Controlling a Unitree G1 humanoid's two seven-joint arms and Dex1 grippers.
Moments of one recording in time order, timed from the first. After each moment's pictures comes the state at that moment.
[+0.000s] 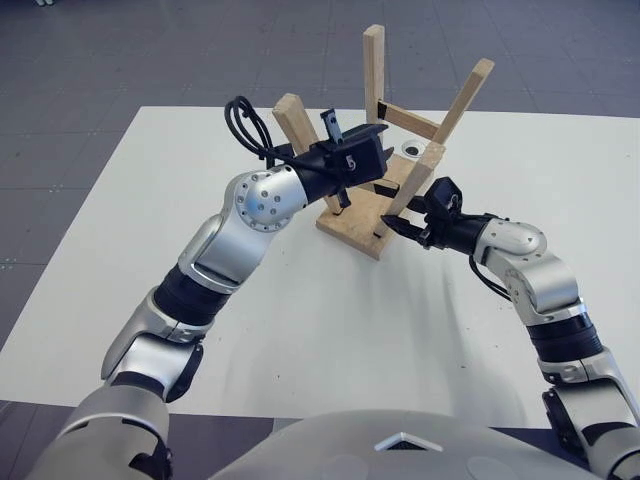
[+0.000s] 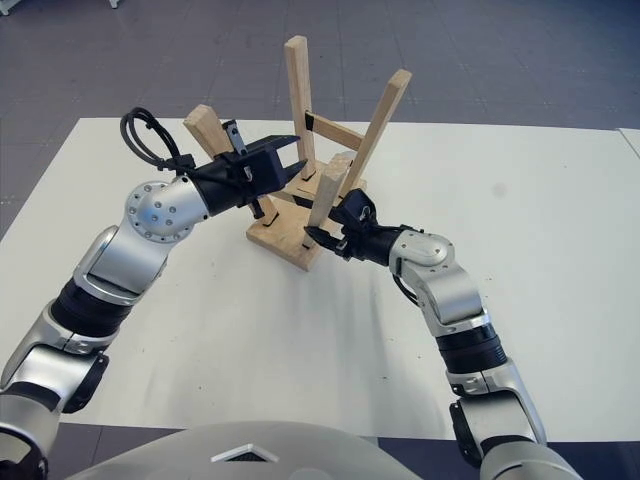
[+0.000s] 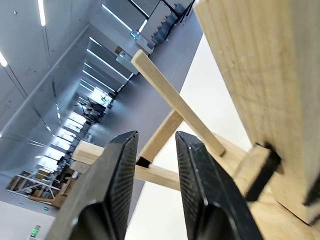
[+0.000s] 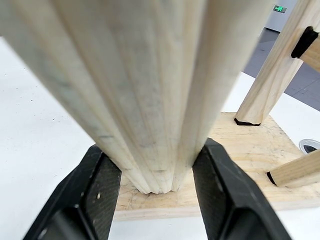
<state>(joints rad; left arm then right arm) -0.58 0.50 -0.44 -0.22 0.15 0.21 -0.49 -0.30 -0.45 0.25 -0.06 0.28 0.42 0.68</state>
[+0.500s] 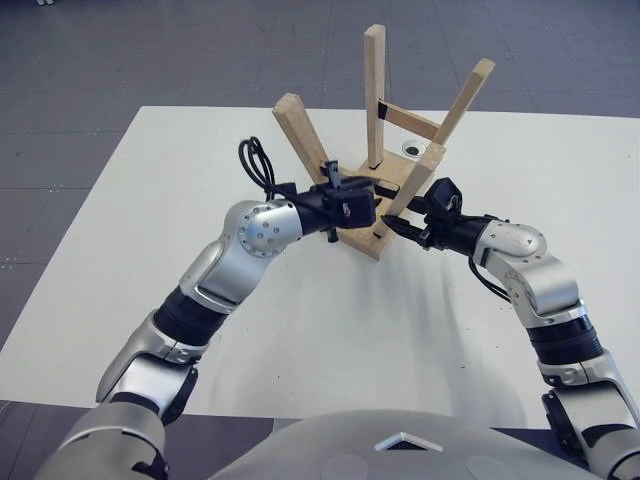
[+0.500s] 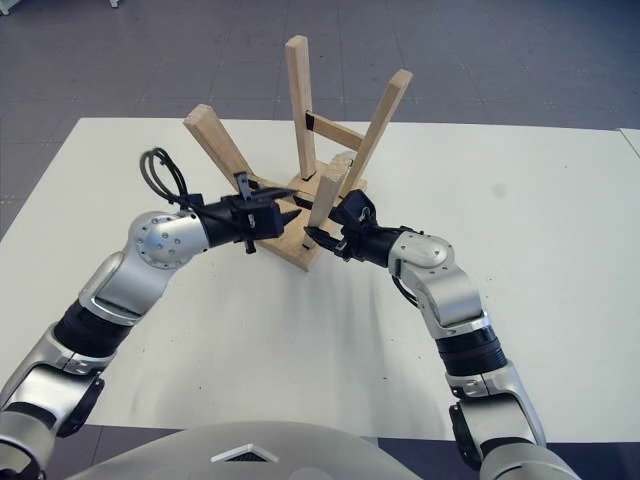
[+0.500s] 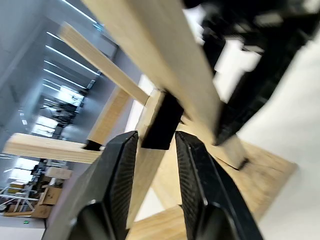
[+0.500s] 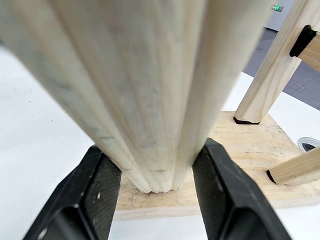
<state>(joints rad) -0.45 0.53 -0.50 -0.18 0.24 0.11 -0.66 -0.29 -0.45 0.24 -0.08 0.28 0.44 0.66</state>
